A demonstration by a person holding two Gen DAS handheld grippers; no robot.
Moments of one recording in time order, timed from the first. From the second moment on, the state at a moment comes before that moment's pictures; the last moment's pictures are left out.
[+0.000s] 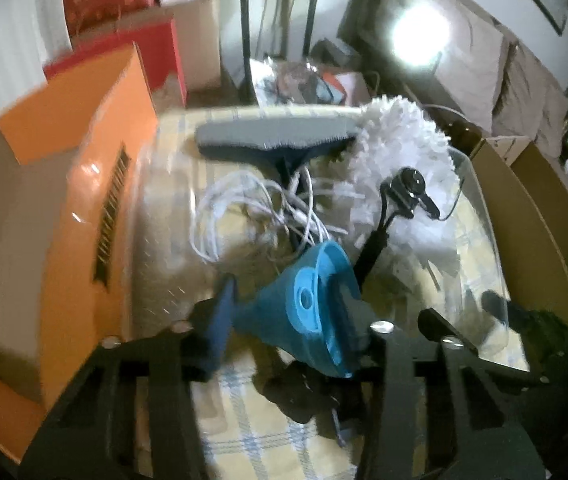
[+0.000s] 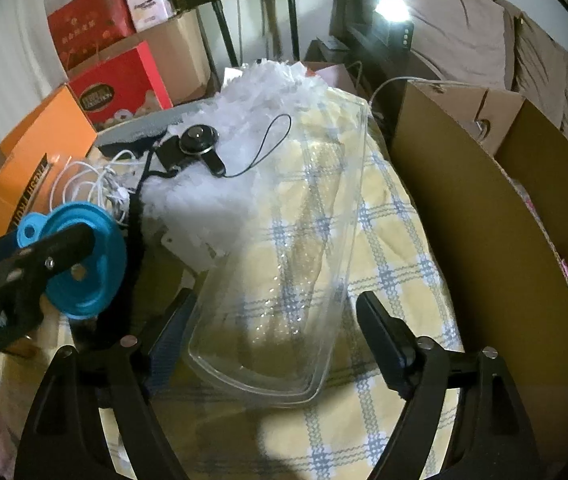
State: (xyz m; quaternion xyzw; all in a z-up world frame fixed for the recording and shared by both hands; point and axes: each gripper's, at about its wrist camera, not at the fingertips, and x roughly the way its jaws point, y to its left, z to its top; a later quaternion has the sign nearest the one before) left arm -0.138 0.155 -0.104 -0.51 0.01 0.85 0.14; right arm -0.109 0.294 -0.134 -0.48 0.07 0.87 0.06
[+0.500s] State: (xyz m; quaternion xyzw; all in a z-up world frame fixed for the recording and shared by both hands) left arm -0.125 0.137 -0.097 -0.50 -0.03 0.85 0.16; right arm -0.080 0.314 -0.115 -0.45 0.07 0.89 0.08
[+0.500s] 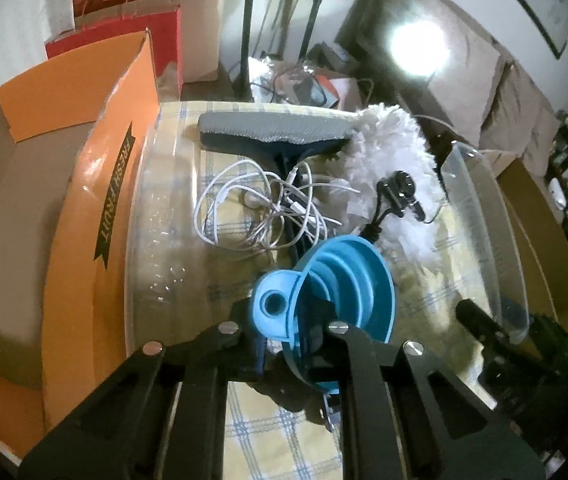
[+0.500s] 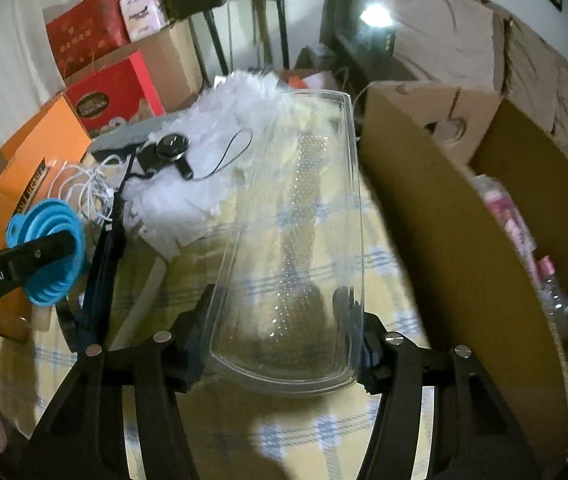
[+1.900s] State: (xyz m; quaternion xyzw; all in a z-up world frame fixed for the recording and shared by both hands) left arm -0.095 -0.028 0.003 -0.40 -0.12 0.91 0.08; right arm -0.089 0.149 -0.009 -0.35 0.00 0.93 -0.08
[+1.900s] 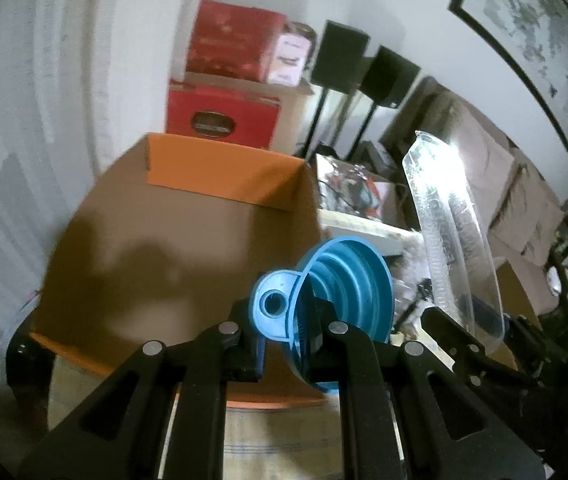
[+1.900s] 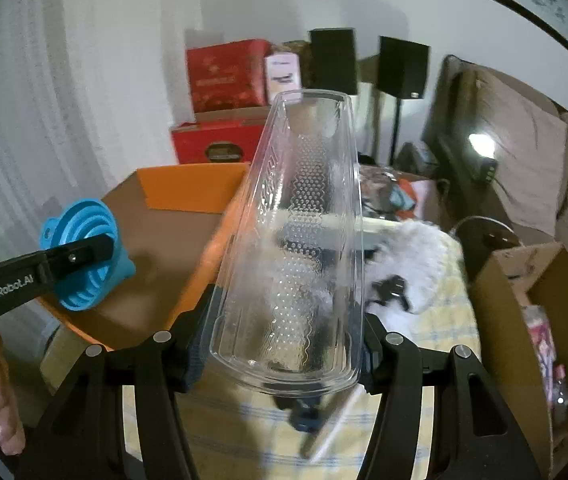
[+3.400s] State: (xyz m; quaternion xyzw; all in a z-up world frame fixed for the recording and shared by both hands) left arm -0.139 -0.121 -0.086 -0.47 -0.15 0.87 -0.02; right arm -0.143 0.018 -0.078 -0.42 -0.02 0.89 -0.15
